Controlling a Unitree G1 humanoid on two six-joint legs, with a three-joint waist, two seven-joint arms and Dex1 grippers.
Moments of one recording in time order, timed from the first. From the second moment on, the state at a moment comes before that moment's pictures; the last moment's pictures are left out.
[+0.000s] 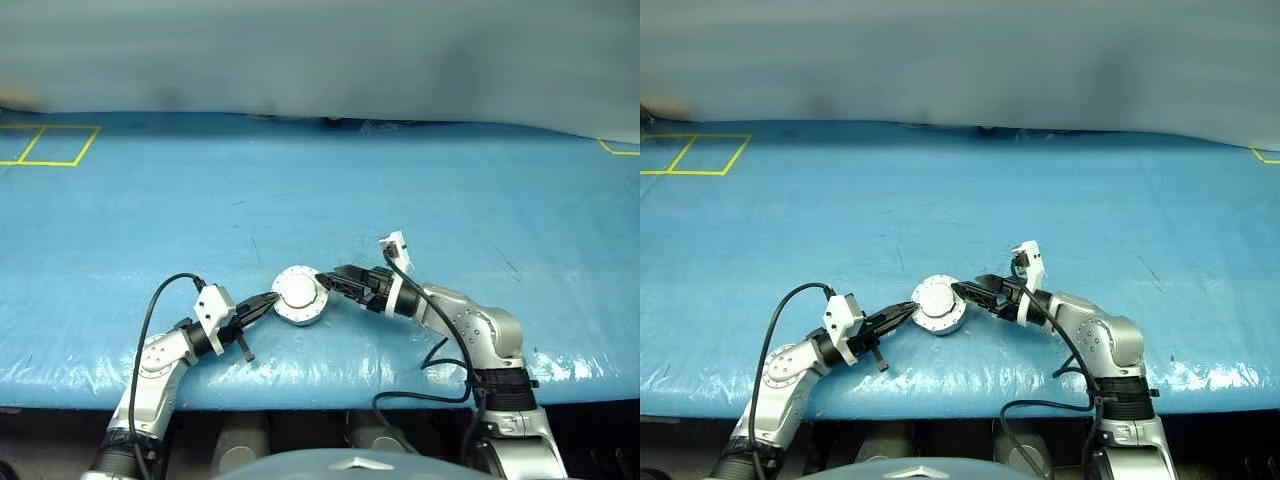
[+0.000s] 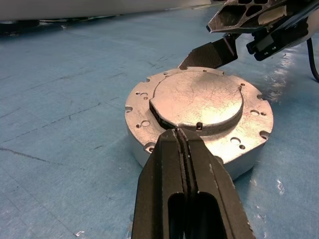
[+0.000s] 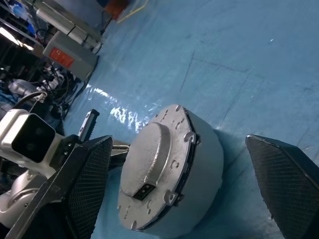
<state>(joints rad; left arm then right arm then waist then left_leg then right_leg) 0.07 0.39 -0.09 0.10 -0.28 -0.25 -0.90 -0.23 -0.22 -0.07 -0.10 0.72 1.05 0.65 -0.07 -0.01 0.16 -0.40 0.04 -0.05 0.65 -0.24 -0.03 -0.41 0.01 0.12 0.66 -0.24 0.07</state>
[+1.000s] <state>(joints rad) 0.09 0.38 -0.08 0.11 -0.28 -0.25 -0.88 -0.22 -0.15 -0.14 0.00 0.85 1.14 0.57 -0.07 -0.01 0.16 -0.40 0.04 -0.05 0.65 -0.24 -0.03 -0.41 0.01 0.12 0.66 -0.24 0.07</state>
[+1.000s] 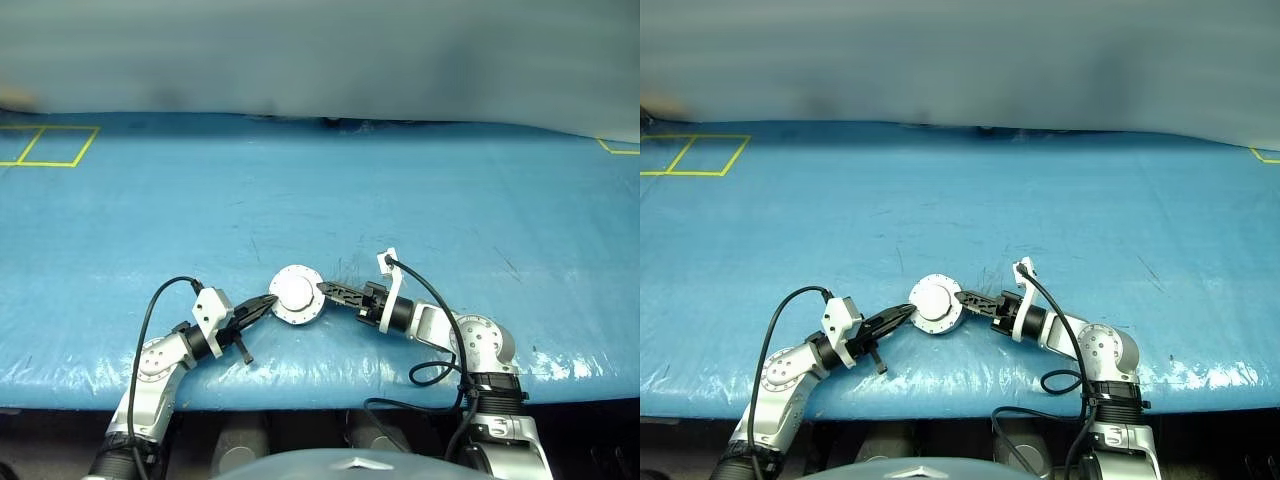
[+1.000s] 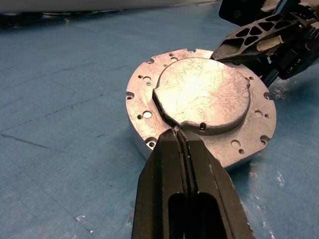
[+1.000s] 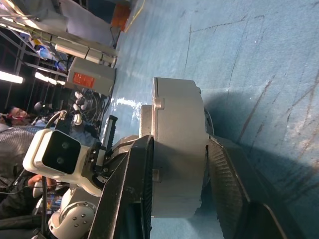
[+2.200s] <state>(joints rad) 0.12 0.08 0.14 -0.10 -1.16 0.62 -0.71 -0.27 0.04 -0.26 -0.02 1.20 1.19 0.26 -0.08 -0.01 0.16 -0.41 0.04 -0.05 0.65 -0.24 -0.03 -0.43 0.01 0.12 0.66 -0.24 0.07</state>
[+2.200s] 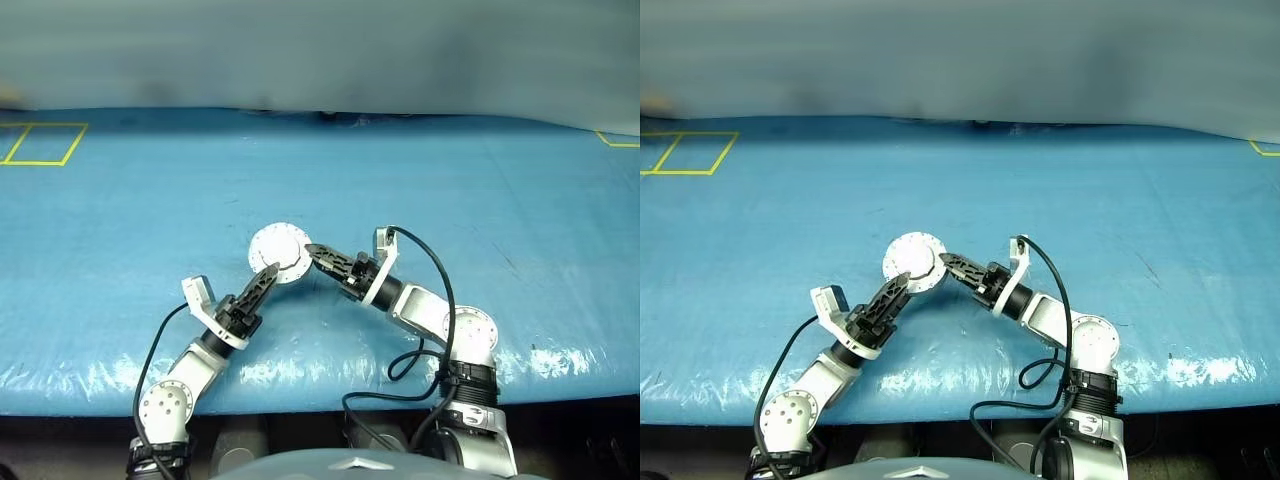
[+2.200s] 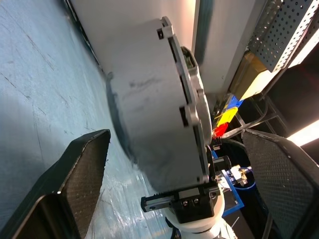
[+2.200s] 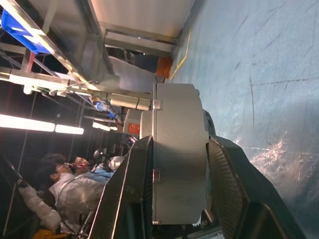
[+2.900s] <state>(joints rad) 0.09 -0.02 0.18 -0.08 -1.14 0.60 -0.66 -0.27 0.03 -0.20 -0.04 1.19 1.14 0.27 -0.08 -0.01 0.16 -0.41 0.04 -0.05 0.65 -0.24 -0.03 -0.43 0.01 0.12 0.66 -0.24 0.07</state>
